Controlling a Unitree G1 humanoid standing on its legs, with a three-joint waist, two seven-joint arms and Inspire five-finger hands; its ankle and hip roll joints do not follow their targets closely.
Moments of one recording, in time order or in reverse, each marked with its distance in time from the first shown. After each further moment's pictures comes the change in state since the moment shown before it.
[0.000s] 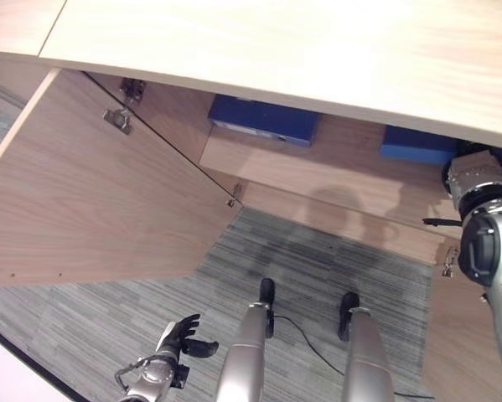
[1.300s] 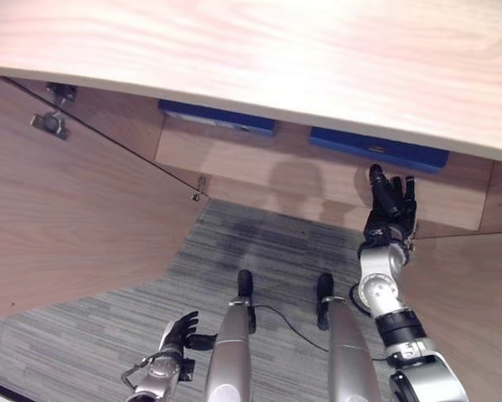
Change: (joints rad) left arm -0.004 -0.079 0.158 -0.020 0.029 0.063 0.029; right arm 0.959 0.426 0.112 -1.268 -0.292 -0.255 0.052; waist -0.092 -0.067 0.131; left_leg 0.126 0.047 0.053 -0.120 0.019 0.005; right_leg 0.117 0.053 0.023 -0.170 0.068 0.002
